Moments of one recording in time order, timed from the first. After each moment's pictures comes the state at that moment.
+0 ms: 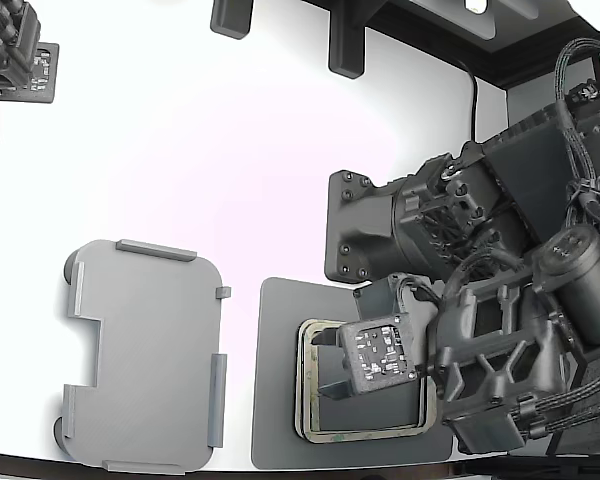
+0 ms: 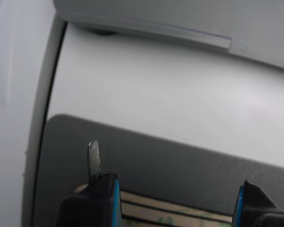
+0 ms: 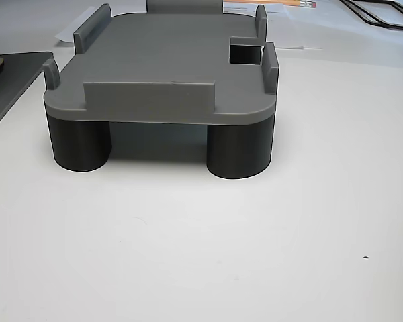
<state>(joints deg) 49.5 120.9 112.8 79.0 6.7 41.0</state>
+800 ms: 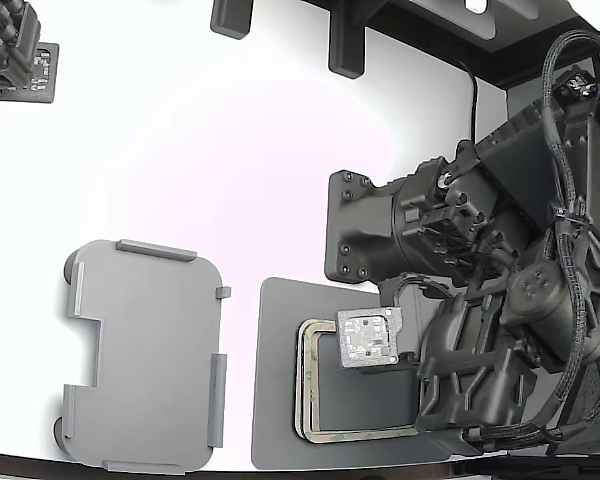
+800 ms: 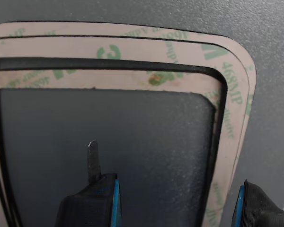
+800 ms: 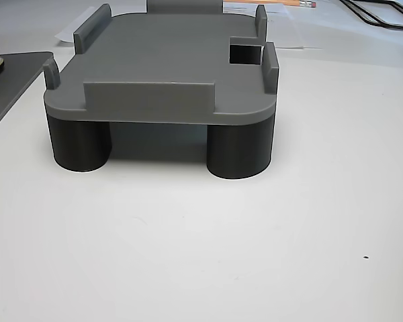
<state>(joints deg) 59.8 123.2 127.1 83.6 1.5 58.1</state>
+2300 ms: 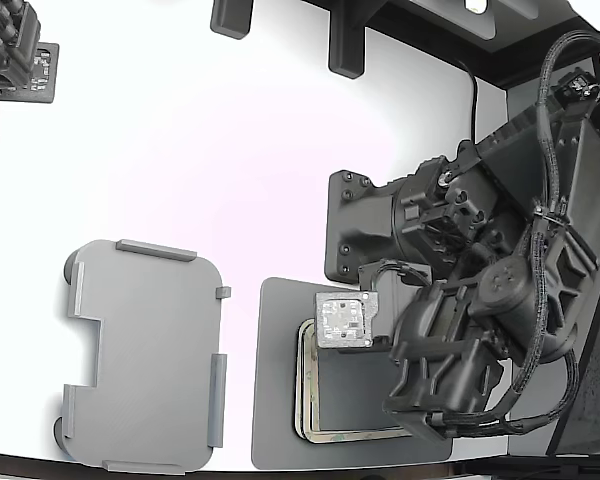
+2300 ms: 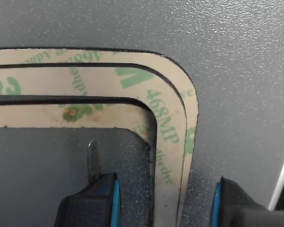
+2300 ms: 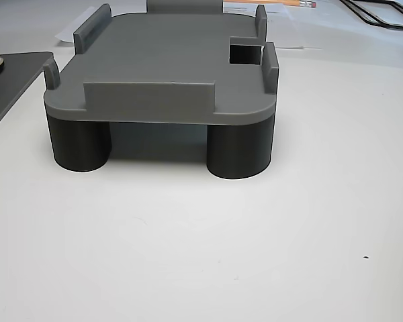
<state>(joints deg) 57.4 123.4 135.8 77.6 4.0 56.4</state>
